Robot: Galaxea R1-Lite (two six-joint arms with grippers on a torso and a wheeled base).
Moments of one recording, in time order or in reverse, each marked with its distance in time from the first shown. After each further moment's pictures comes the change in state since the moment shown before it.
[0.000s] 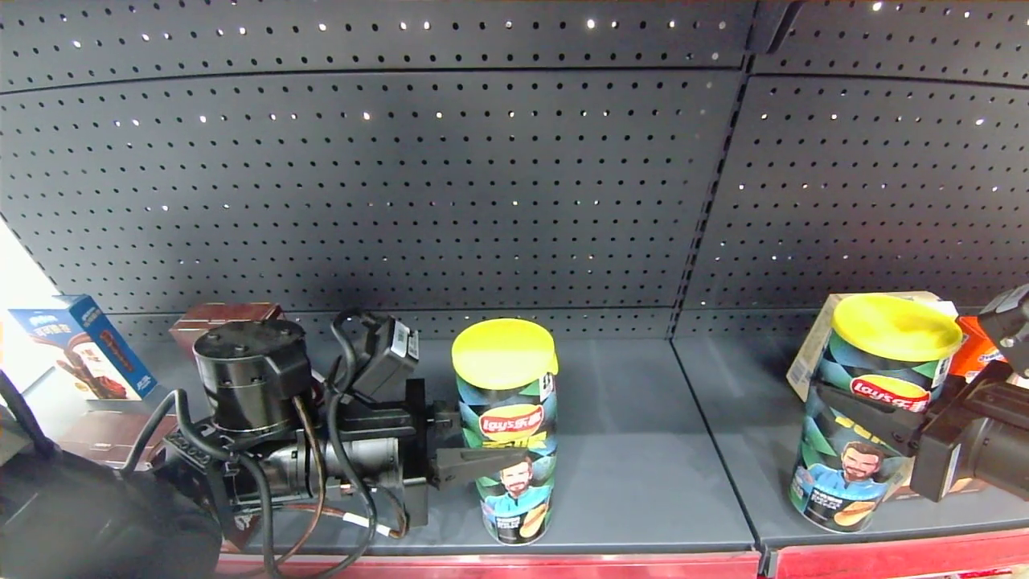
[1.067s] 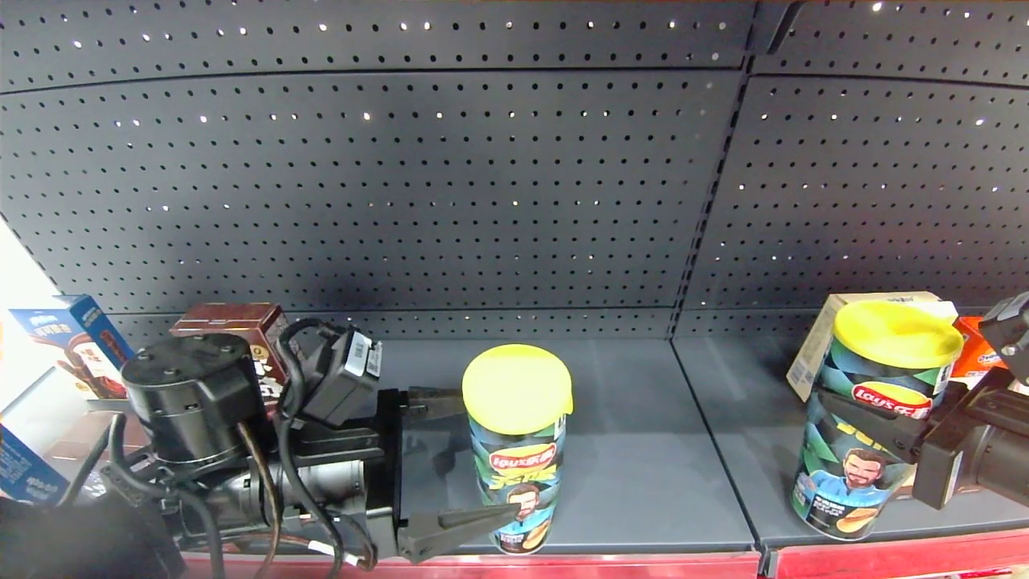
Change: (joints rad) left arm 0.004 -0.096 0.105 -0.051 0.008 -0.001; right arm -0.001 -0.008 0.016 -0.001 0.001 0.001
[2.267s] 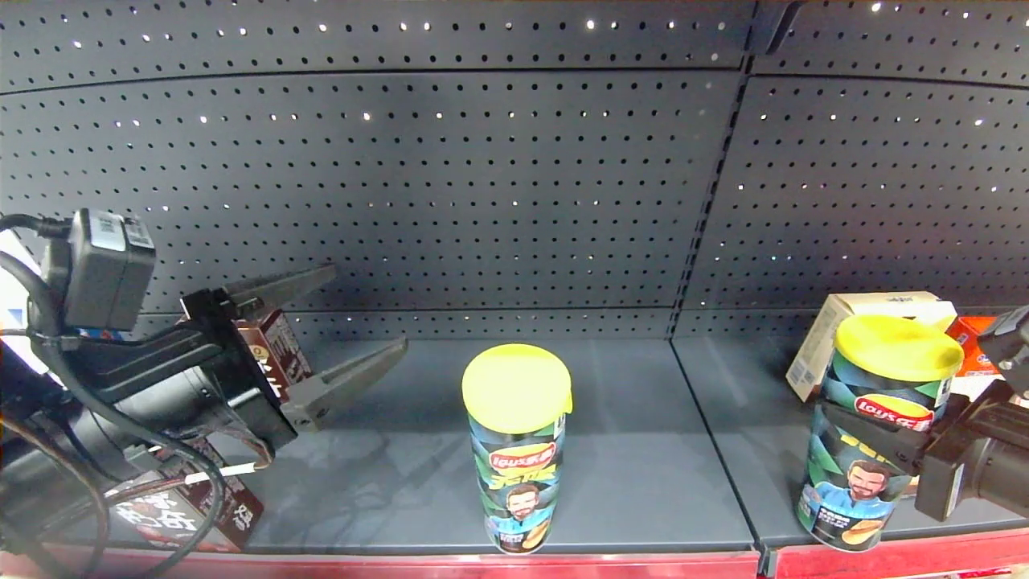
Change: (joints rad) left arm 0.154 -0.314 -0.008 0.019 0.354 -0.003; right arm -0.013 -0.005 0.030 0.000 0.000 0.000
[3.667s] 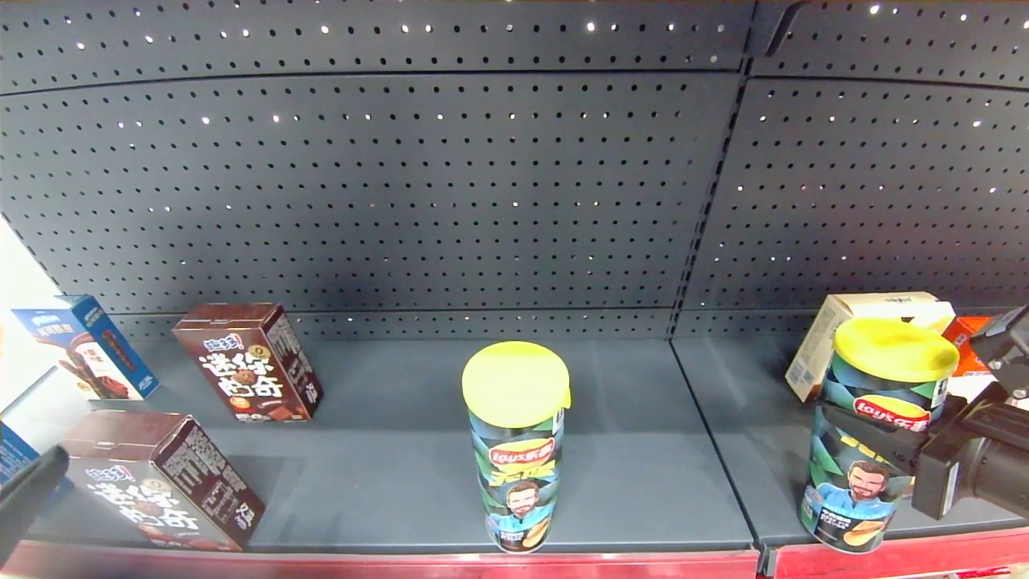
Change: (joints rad) left arm 0.099 -0.853 0.100 0.805 0.583 -0.009; right arm -0.023 0.015 0.003 -0.002 0.000 -0.001
